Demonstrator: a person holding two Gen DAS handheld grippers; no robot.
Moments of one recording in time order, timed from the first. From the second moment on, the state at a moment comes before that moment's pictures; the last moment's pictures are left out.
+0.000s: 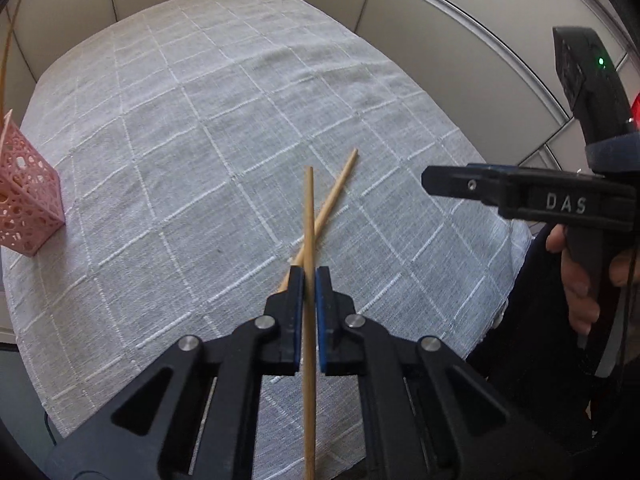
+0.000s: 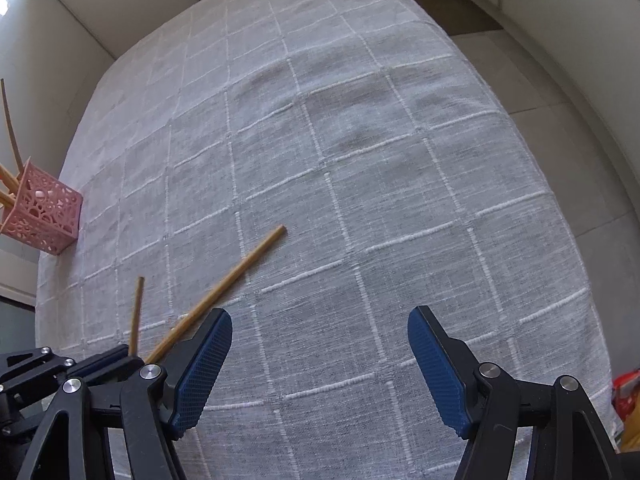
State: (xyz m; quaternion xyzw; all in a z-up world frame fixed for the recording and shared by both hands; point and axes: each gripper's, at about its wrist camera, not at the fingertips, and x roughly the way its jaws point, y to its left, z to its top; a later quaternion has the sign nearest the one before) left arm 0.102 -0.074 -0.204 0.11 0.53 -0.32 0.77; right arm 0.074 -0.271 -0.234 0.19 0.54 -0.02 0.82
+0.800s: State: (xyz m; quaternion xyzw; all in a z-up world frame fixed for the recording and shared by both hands) left arm 0.142 -0.019 -0.185 0.02 0.52 -0.26 0.81; right arm 0.135 -0.195 -0.274 0.12 0.54 -0.10 0.83
